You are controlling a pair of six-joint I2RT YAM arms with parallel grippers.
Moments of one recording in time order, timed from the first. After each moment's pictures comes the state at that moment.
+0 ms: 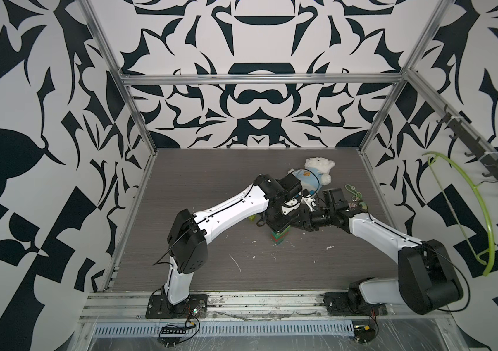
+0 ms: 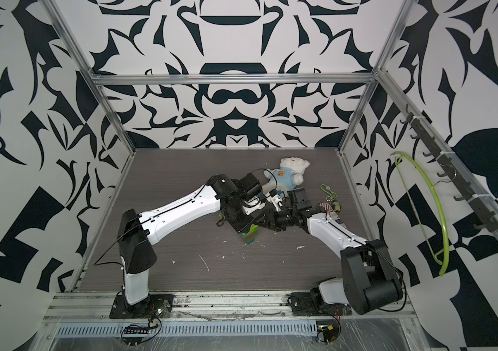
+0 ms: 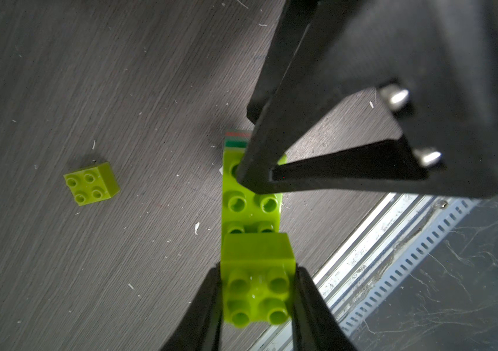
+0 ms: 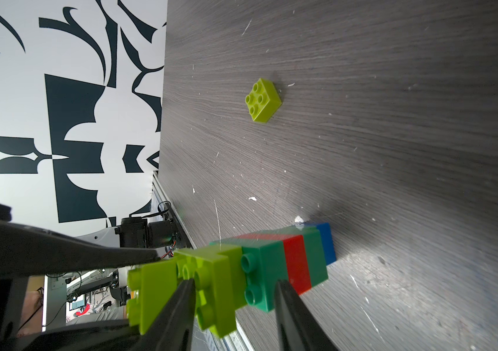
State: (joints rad) left arm -1.00 1.94 1.85 -1.29 0.12 -0.06; right arm 0.27 1.36 0.71 -0.30 -0.93 0.44
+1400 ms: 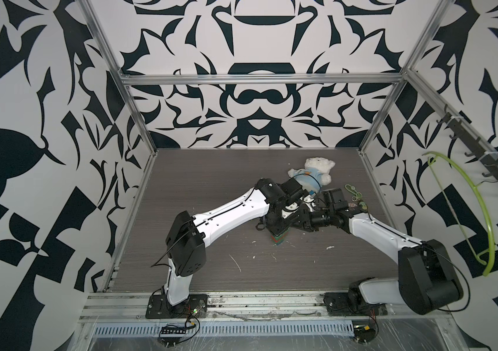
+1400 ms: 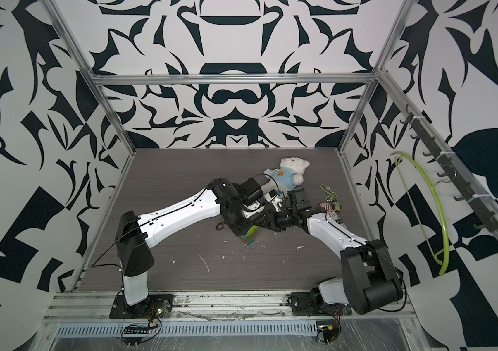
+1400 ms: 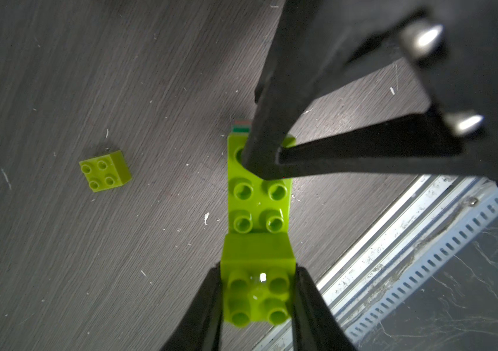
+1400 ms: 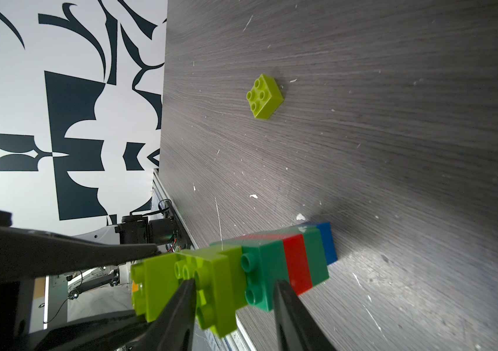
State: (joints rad) left arm -1.03 1.91 1.81 -1.29 0.05 -0.07; right arm 0.28 1.36 0.71 -0.31 -0.93 0.44
